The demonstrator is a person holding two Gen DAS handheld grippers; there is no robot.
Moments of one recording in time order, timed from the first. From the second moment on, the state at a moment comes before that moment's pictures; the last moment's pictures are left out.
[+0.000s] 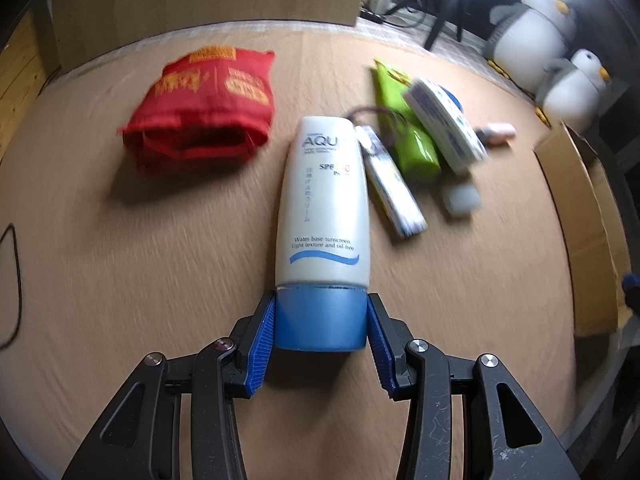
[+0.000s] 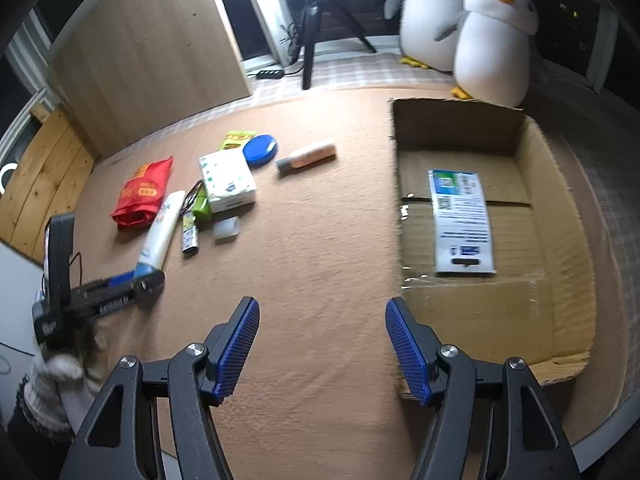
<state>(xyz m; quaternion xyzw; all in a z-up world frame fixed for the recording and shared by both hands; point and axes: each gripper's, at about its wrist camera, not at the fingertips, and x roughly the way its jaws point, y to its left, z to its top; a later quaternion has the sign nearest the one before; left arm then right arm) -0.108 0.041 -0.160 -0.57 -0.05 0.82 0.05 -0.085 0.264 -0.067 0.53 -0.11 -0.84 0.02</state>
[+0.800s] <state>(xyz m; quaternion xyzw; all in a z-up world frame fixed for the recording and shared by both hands) -0.081 0.039 -0.154 -0.57 -0.12 0.79 0.18 -0.139 0.158 -0.125 0.60 -0.17 -0.76 0.16</state>
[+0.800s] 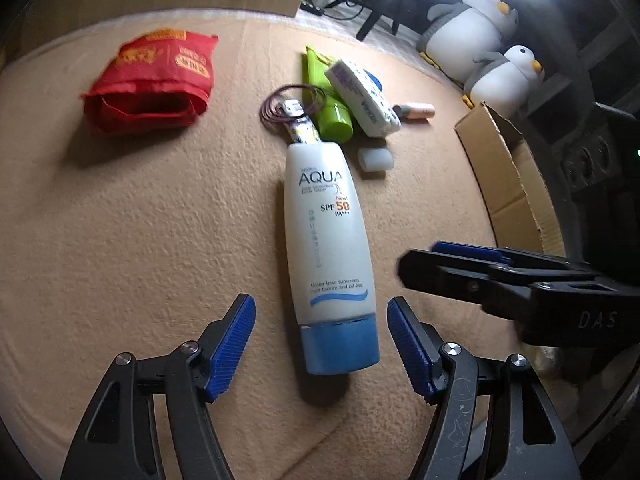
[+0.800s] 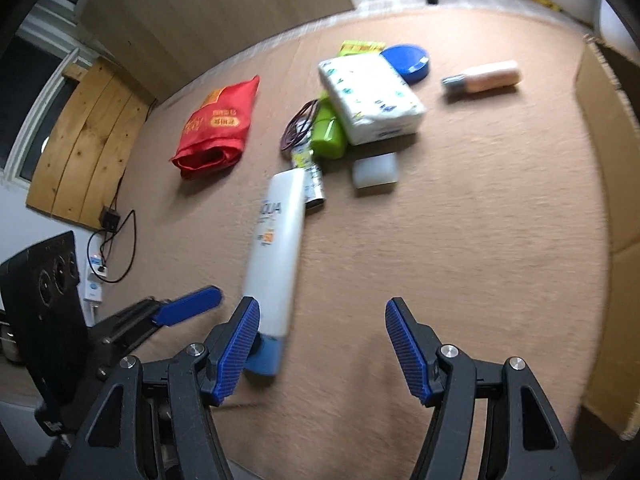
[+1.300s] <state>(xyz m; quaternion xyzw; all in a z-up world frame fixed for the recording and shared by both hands) -0.087 0.052 -0.168 -0.58 -0.13 0.78 0.21 -0.157 0.138 -0.140 0.63 -0.16 -0.74 0.18</state>
